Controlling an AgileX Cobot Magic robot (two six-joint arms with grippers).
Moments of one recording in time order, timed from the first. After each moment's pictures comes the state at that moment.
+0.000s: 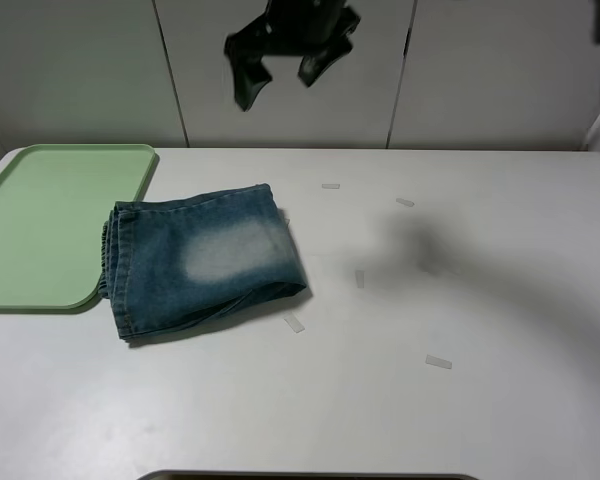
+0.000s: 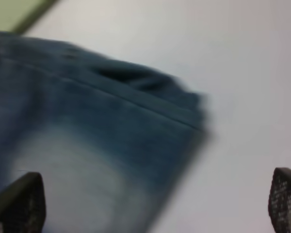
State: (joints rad) left arm 0.04 -0.01 -0.49 0.00 1.06 0.17; right arm 0.64 2.31 -2.27 0.26 1.16 -0.20
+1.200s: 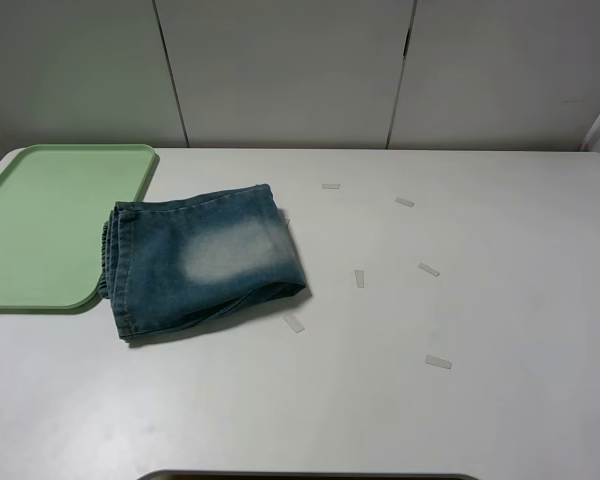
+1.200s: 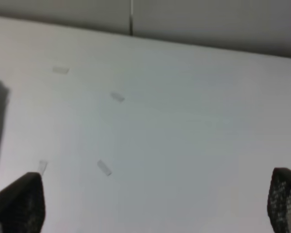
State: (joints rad) left arm 0.04 -0.01 -0.49 0.01 1.06 0.17; right arm 0.16 0.80 -1.02 -0.01 0.95 -0.01
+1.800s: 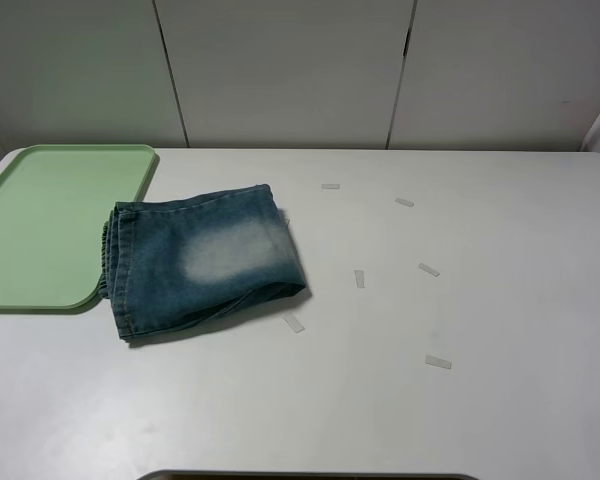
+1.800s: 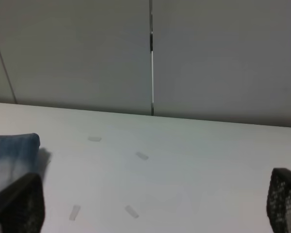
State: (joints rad) left arm 0.04 -0.01 -0.49 0.01 1.06 0.17; right arm 0.13 0.12 -0.74 0.08 0.92 -0.01
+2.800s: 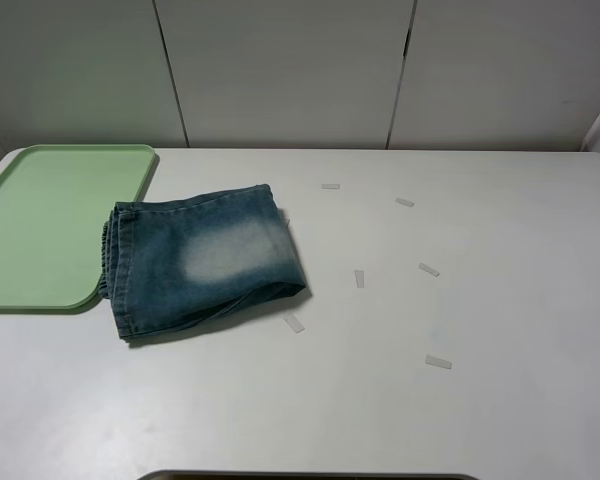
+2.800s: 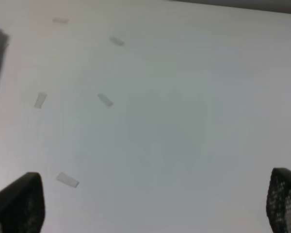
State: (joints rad) left arm 0.04 -0.01 -0.49 0.01 1.06 0.17; right arm 0.13 -0.01 -0.53 0.00 1.12 -0.01
